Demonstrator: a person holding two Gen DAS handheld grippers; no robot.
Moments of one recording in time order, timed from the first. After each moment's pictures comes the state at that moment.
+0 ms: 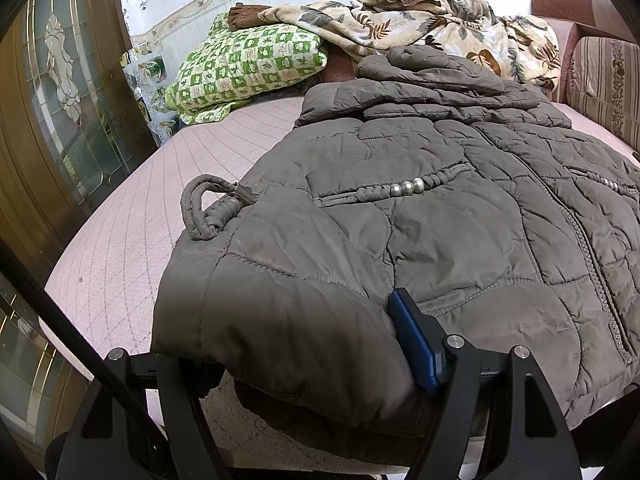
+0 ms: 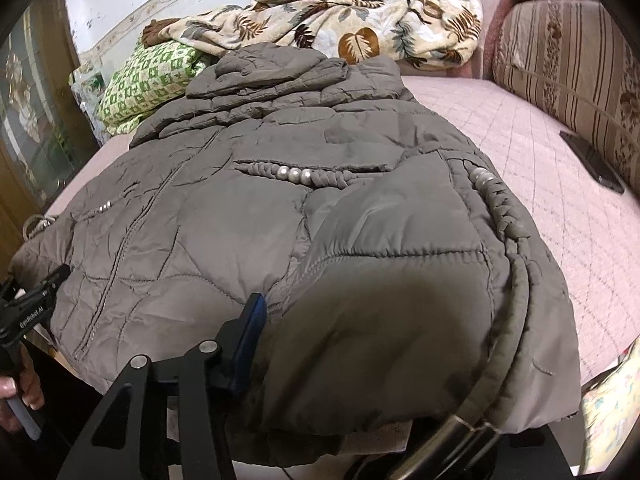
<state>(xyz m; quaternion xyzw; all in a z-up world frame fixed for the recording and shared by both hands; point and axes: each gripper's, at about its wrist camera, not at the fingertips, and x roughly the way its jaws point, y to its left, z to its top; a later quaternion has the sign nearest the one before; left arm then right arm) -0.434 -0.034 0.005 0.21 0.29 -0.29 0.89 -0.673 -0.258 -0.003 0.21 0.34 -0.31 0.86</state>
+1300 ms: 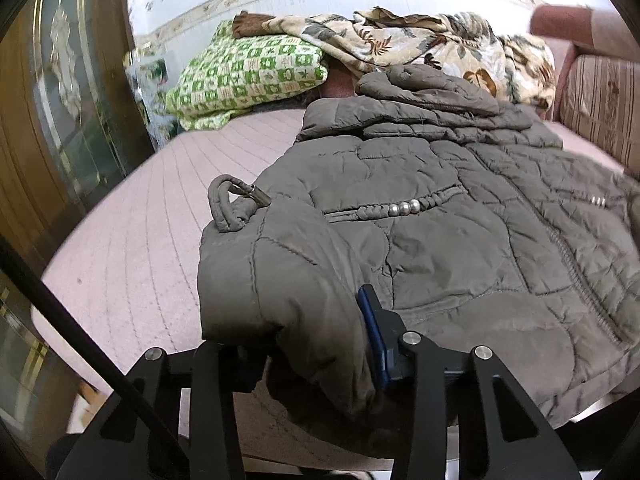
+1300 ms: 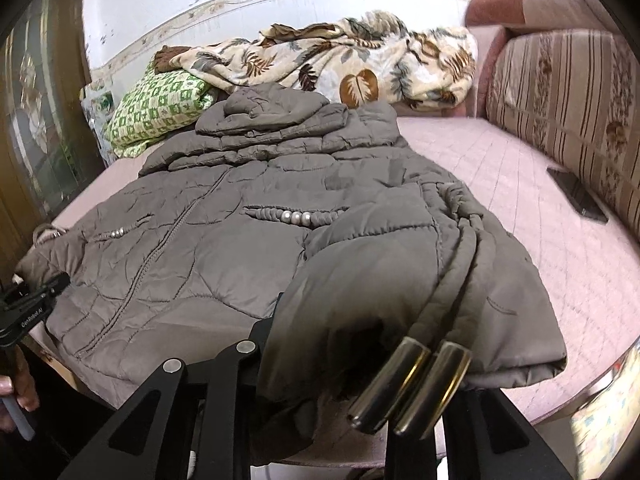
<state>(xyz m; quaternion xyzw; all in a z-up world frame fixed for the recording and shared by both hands) -0.432 -0.019 0.018 0.17 0.29 -0.31 0.89 -0.688 -0.252 0.017 0.19 0.29 -0.31 0.88</state>
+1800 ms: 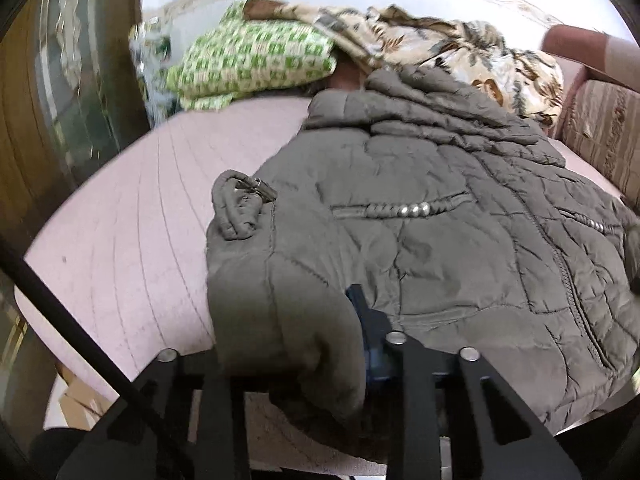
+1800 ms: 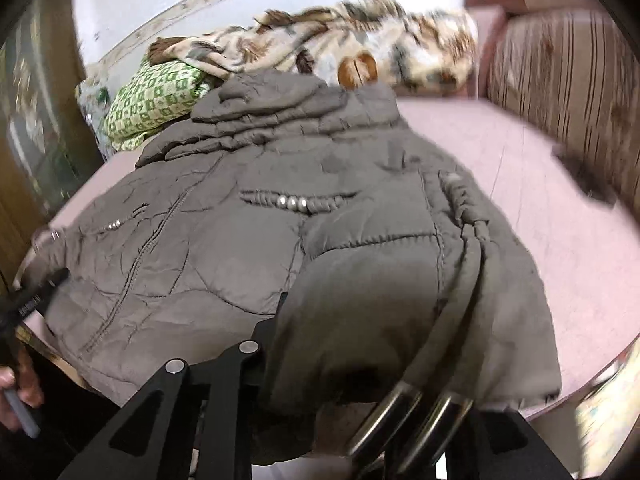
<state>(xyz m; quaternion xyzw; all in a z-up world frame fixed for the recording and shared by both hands) -0.423 -0.017 0.016 0.15 0.30 -0.31 0.89 -0.684 -0.252 0.015 0.18 0.30 -0.32 0.88</state>
